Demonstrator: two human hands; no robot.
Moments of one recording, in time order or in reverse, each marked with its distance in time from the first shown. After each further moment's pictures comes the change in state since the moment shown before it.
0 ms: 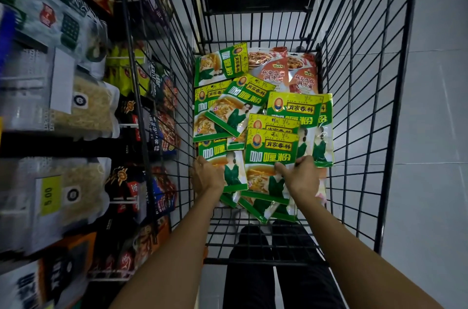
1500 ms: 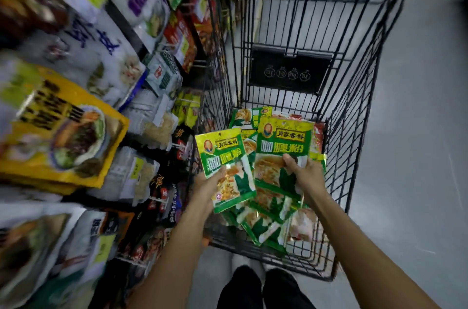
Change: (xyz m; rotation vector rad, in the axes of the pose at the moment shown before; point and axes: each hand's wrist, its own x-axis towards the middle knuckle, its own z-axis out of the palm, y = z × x) left_hand -0.099 0.014 -0.127 -1.132 -0.067 -0.192; right_hand -0.060 -0.096 -0.130 0.533 -0.312 -0.354
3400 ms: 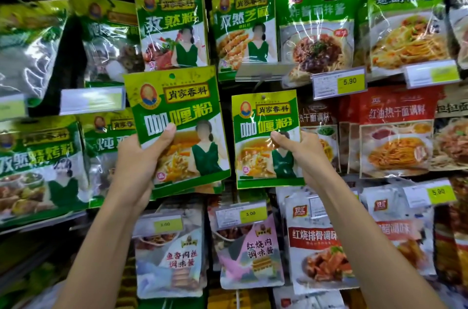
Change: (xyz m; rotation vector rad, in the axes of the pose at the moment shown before) left_hand -0.616 0.126 -0.416 -0.441 1.141 1.415; right_hand -0.538 -0.402 0.252 0.166 -1.474 -0.920
